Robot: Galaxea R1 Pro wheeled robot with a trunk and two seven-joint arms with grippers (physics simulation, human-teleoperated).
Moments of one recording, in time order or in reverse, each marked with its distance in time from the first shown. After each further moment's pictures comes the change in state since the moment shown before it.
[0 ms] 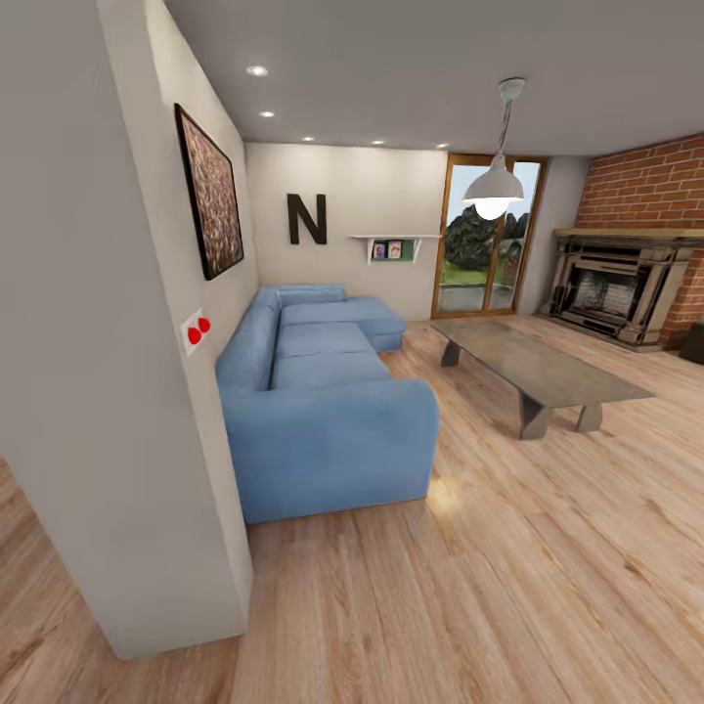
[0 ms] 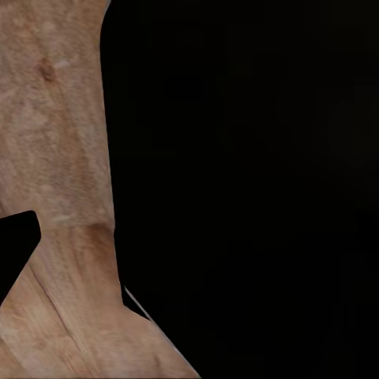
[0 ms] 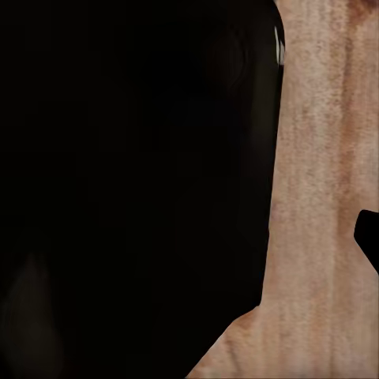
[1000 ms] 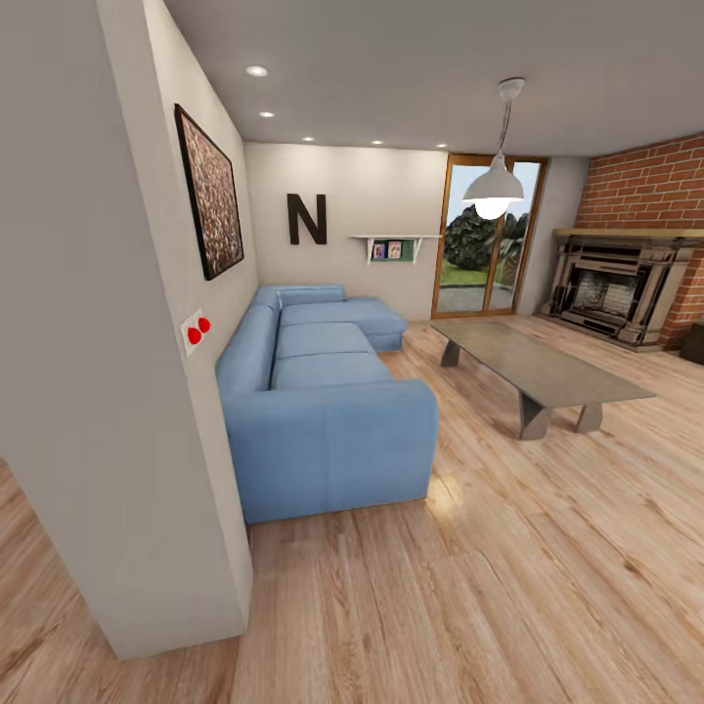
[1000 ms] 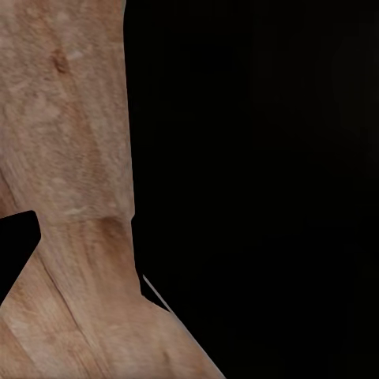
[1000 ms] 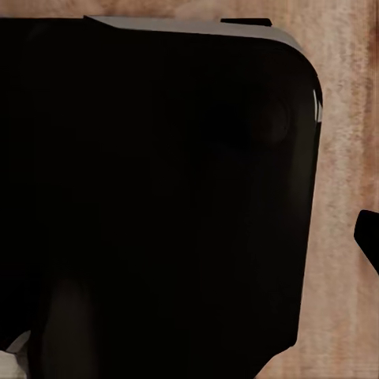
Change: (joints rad) left arm 0.020 0.018 -0.001 0.001 -0.001 -0.019 -0.001; right arm 0.000 0.038 -0.007 -0.057 0.003 -0.007 -0.008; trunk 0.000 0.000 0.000
